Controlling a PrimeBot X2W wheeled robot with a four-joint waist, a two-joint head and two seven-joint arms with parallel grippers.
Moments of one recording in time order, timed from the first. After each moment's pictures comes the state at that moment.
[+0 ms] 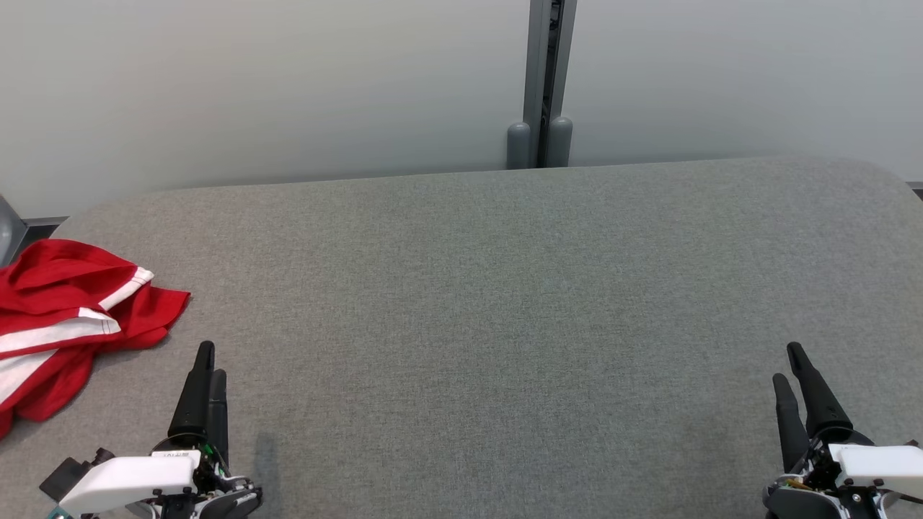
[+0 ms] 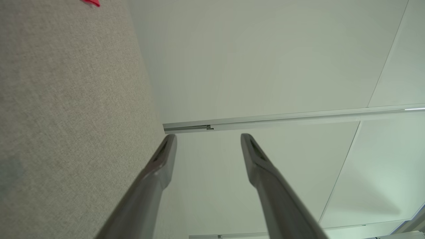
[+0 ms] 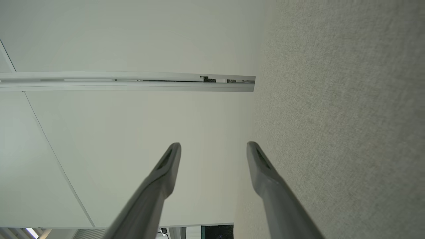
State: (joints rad) left arm -0.05 0.03 0.07 0.27 -1.60 -0.13 0.07; right arm -0.06 -0.03 -0.09 0.27 1.60 0.13 0.07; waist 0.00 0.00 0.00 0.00
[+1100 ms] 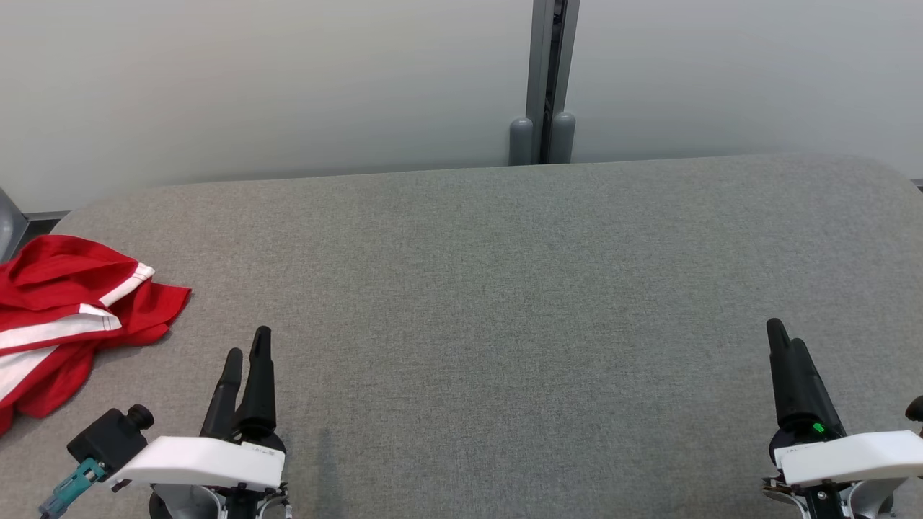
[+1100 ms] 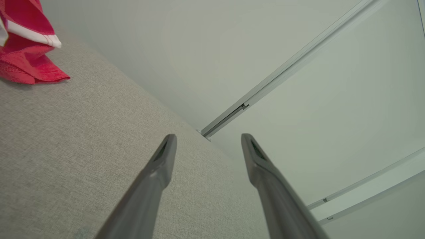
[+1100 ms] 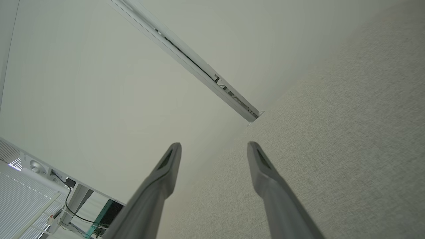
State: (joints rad) left arm -0.03 0.04 -0.05 0.14 -0.97 -0.03 -0.06; right arm -0.03 -0.04 -0.04 0.11 0.96 0.13 -0.06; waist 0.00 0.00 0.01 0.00
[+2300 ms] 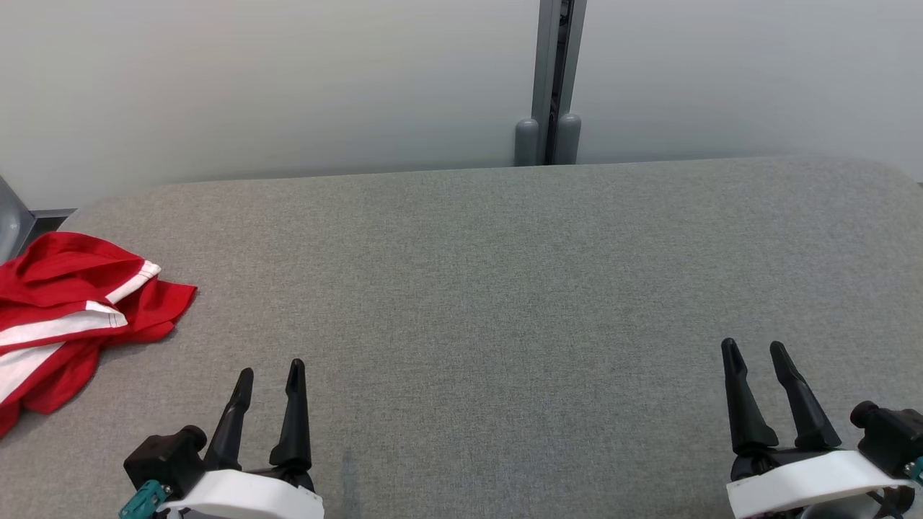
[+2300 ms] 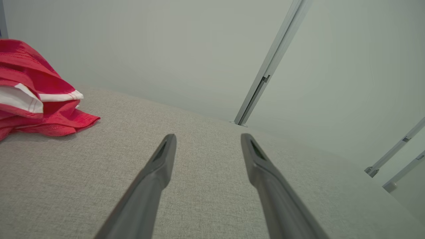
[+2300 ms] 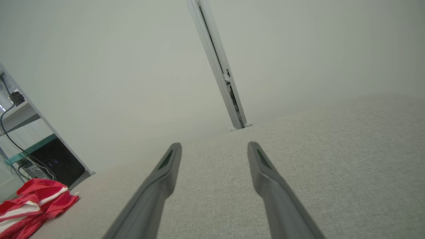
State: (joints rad) left arm 0.03 0.04 -0.11 0.14 -0.49 0.02 -0.17; right arm 0.01 -0.04 0.03 0.10 0.46 0.13 -0.17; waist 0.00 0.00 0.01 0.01
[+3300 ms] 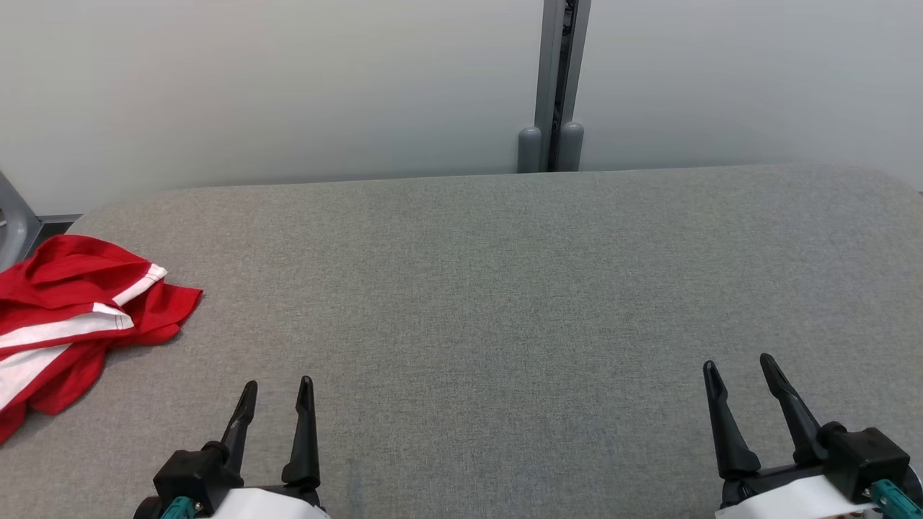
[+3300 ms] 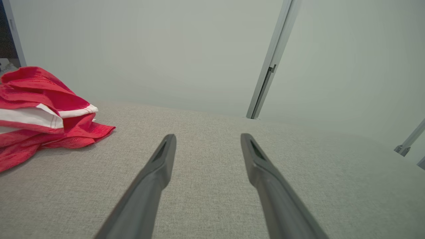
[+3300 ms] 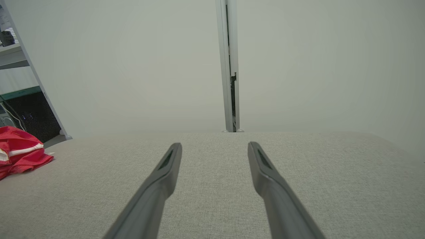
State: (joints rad) left arm 0.05 0.05 -0.13 0.18 -0.33 0.05 -0.23; right arm 0.04 -0.04 0.05 0.10 0.18 0.13 -0.23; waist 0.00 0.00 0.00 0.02
